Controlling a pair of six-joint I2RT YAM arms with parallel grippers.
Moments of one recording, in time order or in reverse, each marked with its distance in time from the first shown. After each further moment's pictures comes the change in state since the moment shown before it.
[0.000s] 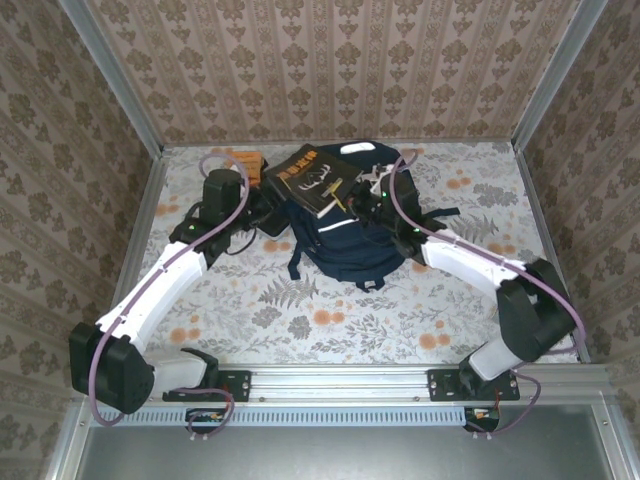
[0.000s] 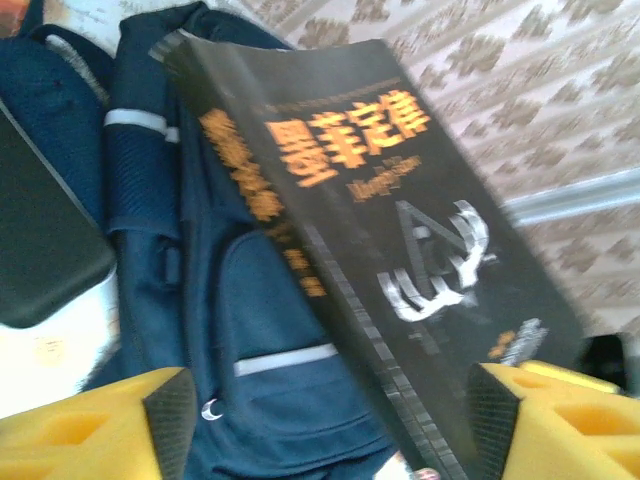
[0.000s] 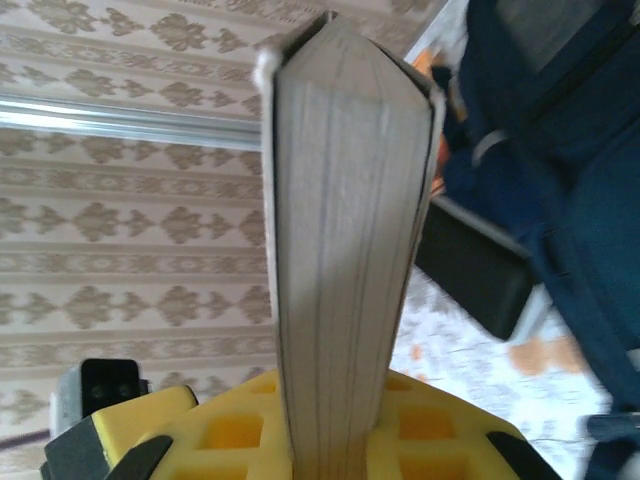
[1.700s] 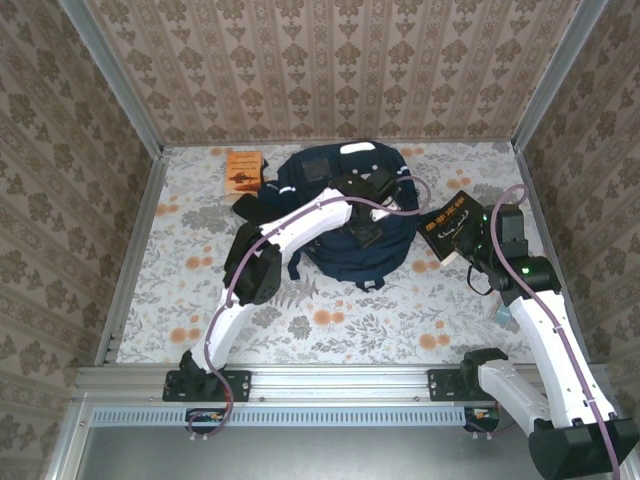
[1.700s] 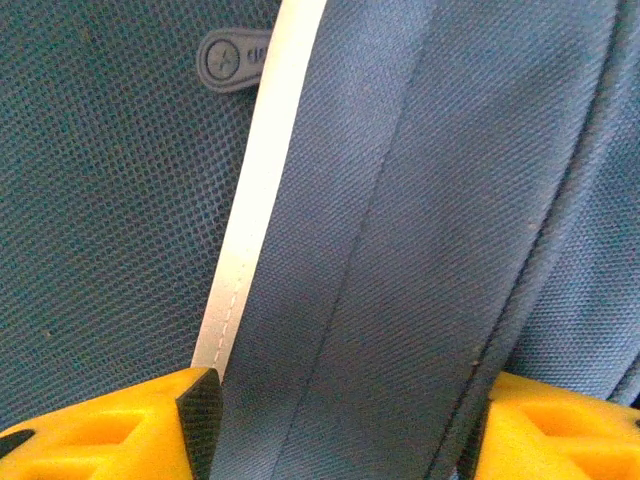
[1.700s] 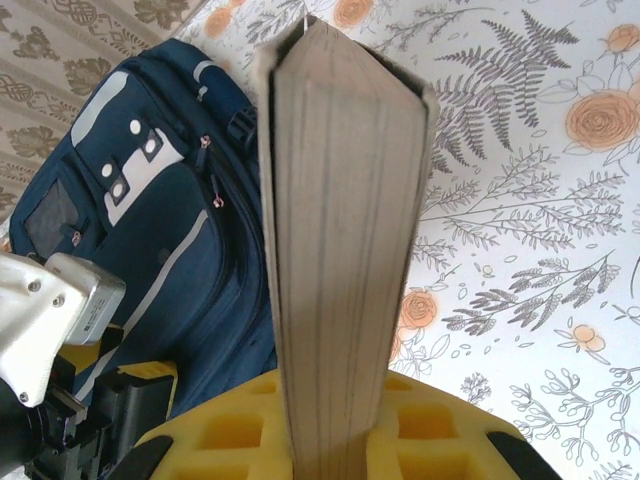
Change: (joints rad) left arm -0.456 1.086 1.122 -0.744 -0.321 1.072; right arm -0.439 -0.631 -0.095 -1.025 0.304 -0.496
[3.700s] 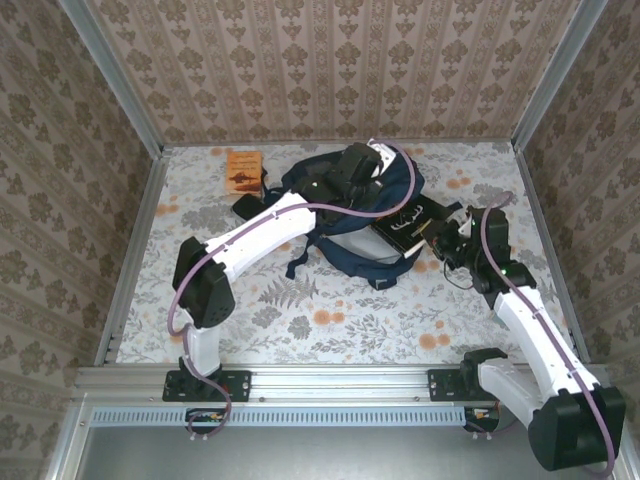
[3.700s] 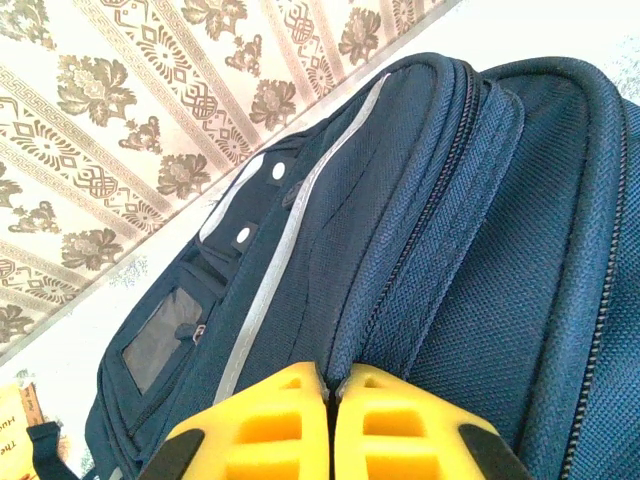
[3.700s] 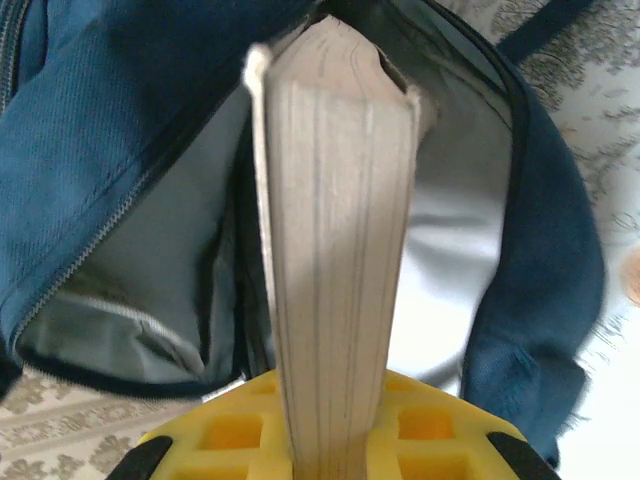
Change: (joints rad) left arm -0.016 -0.401 -0.317 0.562 -0.177 -0.066; right arm 0.008 0.080 -0.237 0.522 -0.433 0.294
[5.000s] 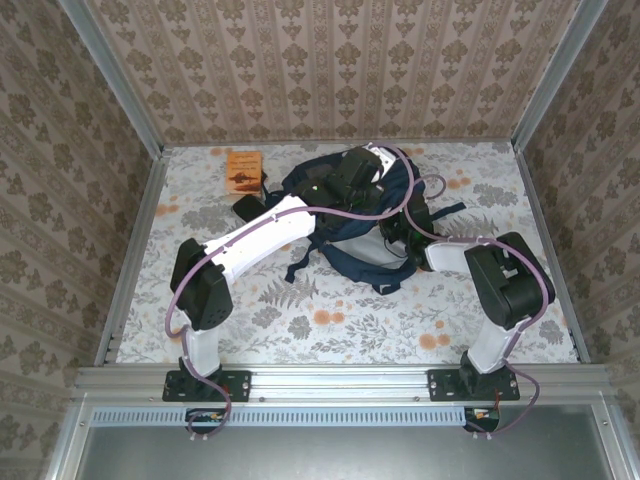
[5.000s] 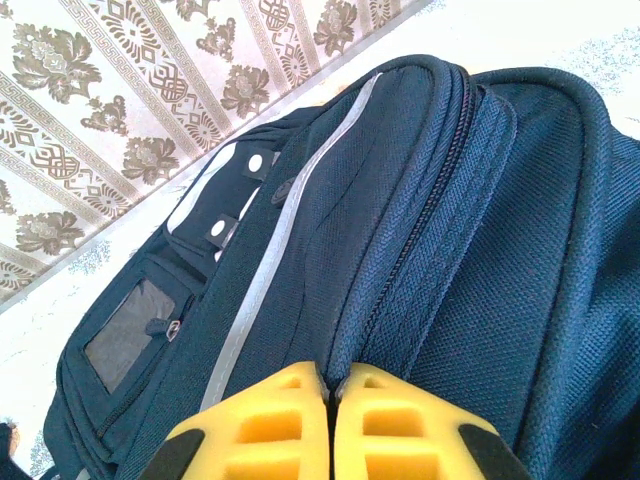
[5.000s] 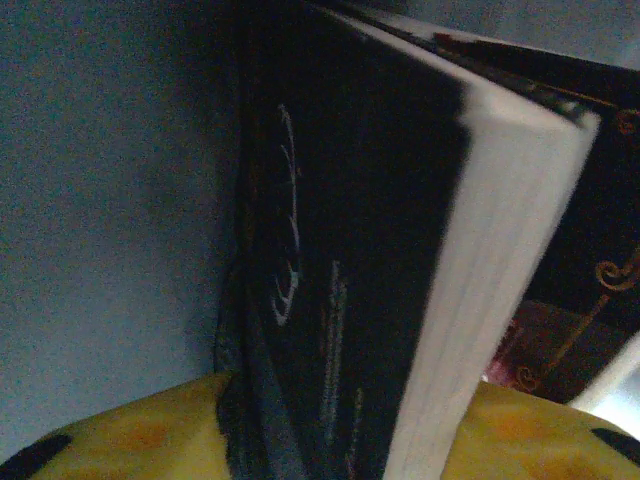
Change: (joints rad) left arm -0.011 -0.014 -0.035 0.000 0.037 -0.065; right arm 0.254 0.796 0.103 0.793 0.291 0.314
